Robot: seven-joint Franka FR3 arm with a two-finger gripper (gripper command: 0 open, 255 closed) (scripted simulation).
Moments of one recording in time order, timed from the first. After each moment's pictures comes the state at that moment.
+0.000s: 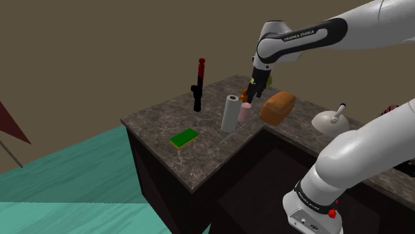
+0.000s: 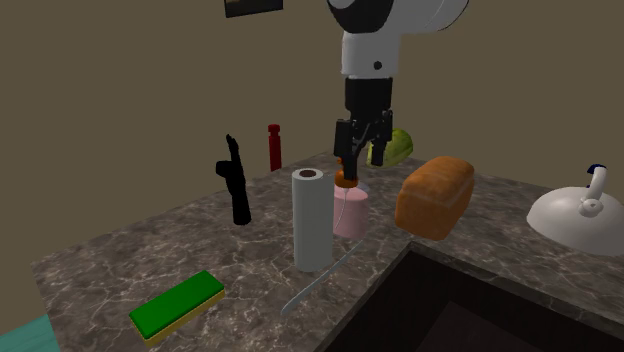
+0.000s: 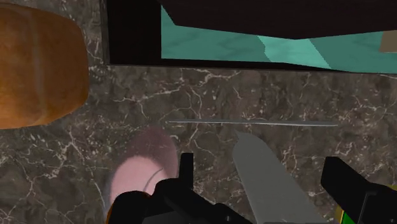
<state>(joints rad) -0.11 -0.36 -0.17 -2.39 -0.07 2.00 -0.30</state>
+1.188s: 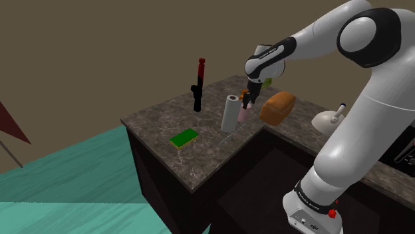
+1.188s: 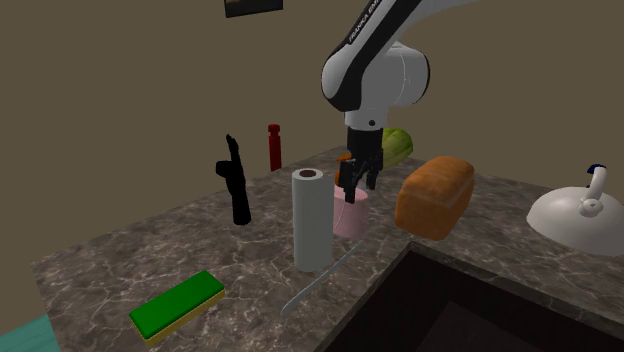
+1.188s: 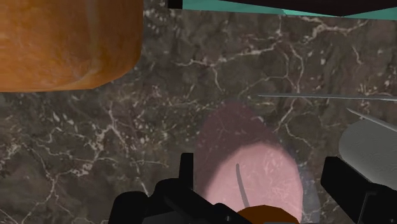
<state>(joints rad) -0.15 0.06 -0.28 -2.25 0.02 2.29 -0.53</state>
